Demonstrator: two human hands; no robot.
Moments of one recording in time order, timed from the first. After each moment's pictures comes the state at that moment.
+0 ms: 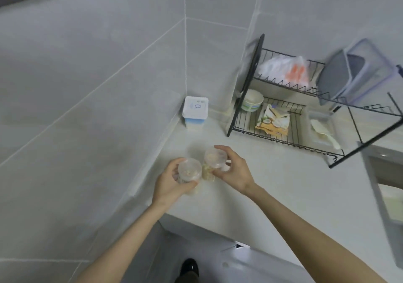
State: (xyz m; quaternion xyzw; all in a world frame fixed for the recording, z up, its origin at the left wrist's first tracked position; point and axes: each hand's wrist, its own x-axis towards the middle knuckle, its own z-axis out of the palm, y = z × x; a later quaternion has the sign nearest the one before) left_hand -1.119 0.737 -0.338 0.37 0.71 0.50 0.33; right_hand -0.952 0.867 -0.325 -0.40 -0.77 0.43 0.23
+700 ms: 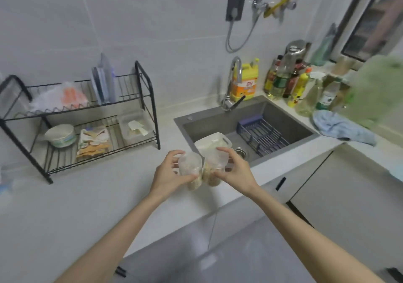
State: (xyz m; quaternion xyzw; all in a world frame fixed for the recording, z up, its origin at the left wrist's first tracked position) left_hand -0.715 0.830 -0.272 0.65 0.48 0.37 0.46; right_hand -0.505 0.773 -0.258 -0.63 -0.55 0.33 0.44
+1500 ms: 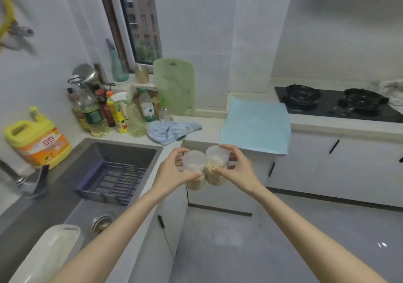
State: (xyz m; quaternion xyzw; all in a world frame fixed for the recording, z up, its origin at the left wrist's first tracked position) left_hand -0.216 0.793 -0.233 0.84 0.08 0.12 0.52; right_hand -0.150 0.585 -0.228 -0.80 -0.22 0.02 0.56
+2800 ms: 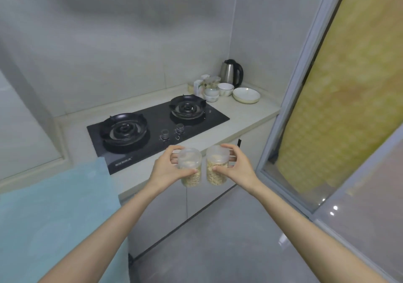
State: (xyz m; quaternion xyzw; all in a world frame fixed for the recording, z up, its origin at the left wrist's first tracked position) left_hand 0.332 0.259 -0.219 0.80 -0.23 -0.11 0.55; right_hand 0.227 0.065 -0.217 -0.81 0.16 -0.16 0.54
